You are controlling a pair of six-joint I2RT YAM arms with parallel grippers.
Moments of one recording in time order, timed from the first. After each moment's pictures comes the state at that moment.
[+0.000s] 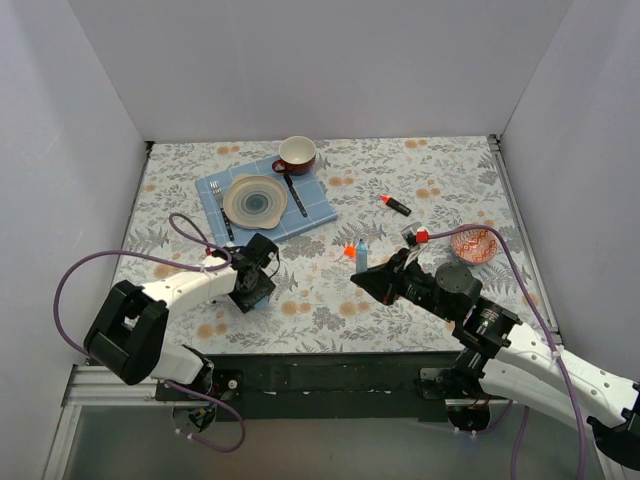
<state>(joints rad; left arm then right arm) -0.58 1.36 0.72 -0.72 -0.29 -1.33 0.94 0.64 0.51 0.03 -0.04 0.52</state>
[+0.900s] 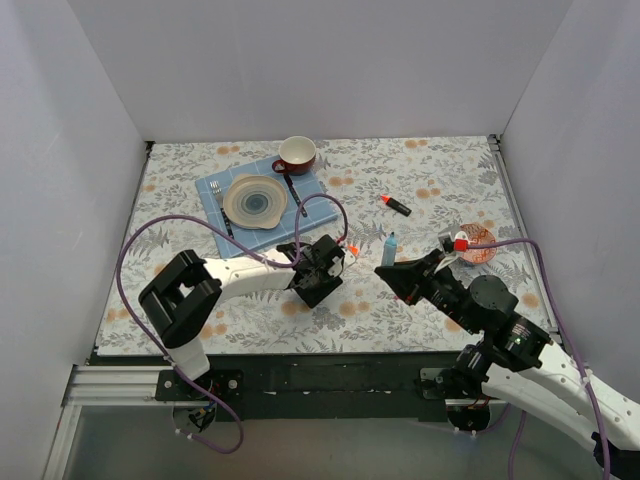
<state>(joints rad) -0.91 1.71 1.04 -0.51 -0.15 0.01 0.94 0.42 0.53 -0.12 0.10 0.46</state>
